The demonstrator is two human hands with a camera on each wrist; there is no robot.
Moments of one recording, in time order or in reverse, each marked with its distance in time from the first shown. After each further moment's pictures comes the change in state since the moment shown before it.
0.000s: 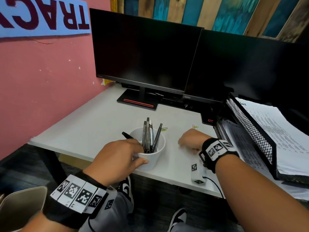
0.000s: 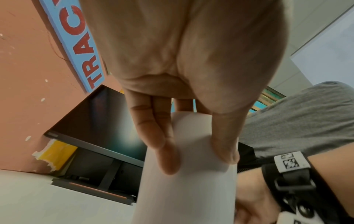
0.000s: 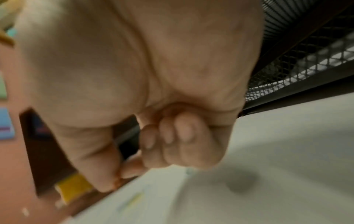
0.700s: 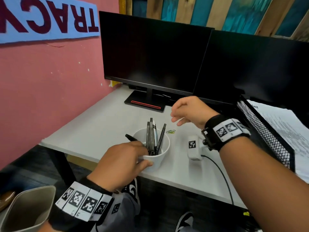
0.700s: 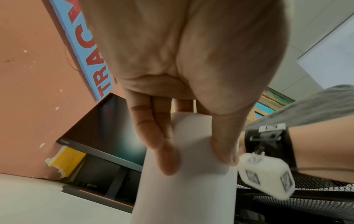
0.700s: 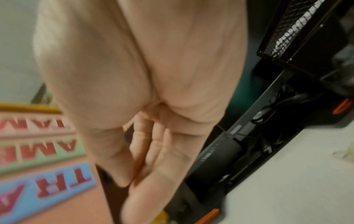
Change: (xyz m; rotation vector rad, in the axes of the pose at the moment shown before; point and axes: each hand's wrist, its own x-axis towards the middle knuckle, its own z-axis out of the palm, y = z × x) left_hand -0.007 -0.007 -0.005 -0.025 0.052 -0.024; right_hand -0.039 -0.100 -0.038 0.406 0.103 -0.455
